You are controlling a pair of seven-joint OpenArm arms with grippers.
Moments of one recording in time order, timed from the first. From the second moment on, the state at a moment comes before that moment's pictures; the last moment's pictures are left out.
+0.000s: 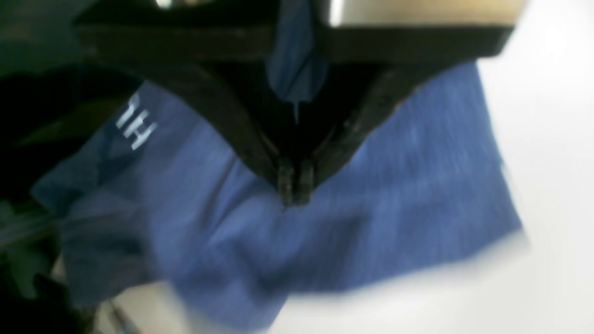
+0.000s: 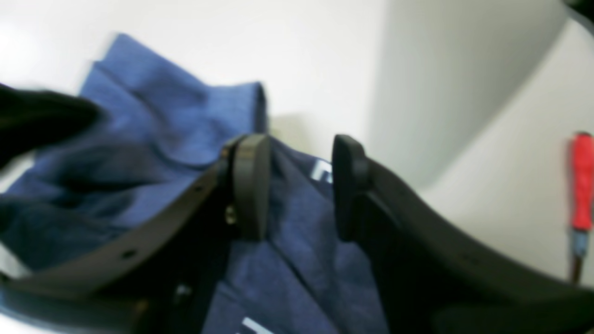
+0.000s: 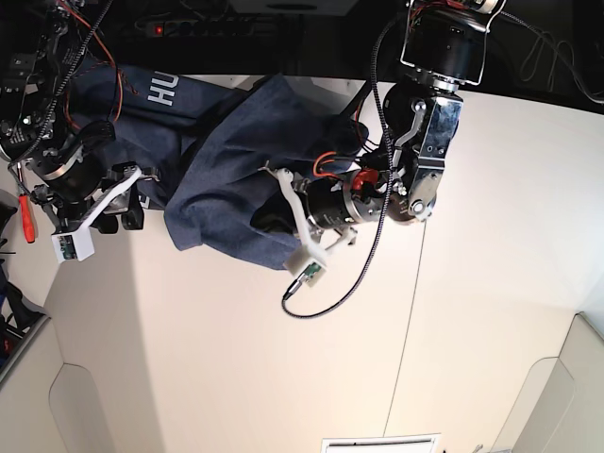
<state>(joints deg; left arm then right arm) -3.9 1.2 10.9 75.4 -21.6 -36.6 38.6 -11.1 9.7 13.6 109.0 20.6 21.1 -56.0</state>
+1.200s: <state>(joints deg) -10.7 -8.7 10.9 59.7 -3.2 -15.8 25.1 0.3 9.6 14.7 83.0 28.4 16.7 -58.0</state>
